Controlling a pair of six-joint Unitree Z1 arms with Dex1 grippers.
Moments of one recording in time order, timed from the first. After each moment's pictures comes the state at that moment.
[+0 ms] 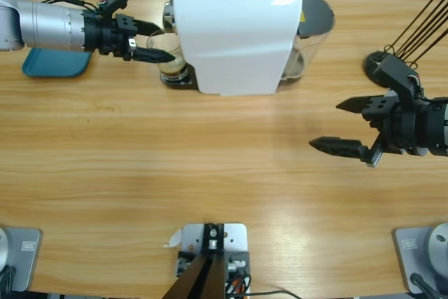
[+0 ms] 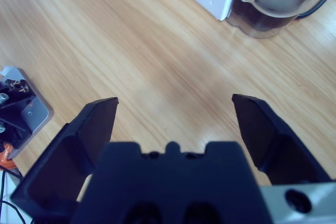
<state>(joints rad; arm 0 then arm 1) -0.35 1.90 -0.85 -0.33 -0.68 0.60 0.66 1.25 -0.57 0.20 0.19 -0.04</state>
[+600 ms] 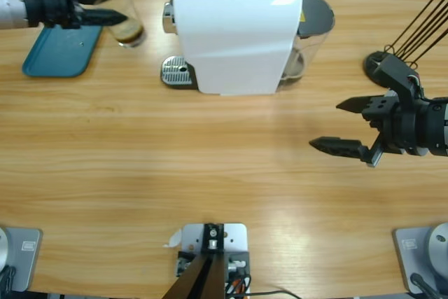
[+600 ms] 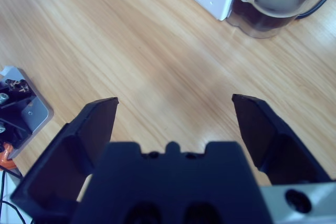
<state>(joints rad) -0.13 1.74 -0.81 -0.33 -0.61 0.47 0.66 1.25 -0.57 0.20 0.19 -0.04</state>
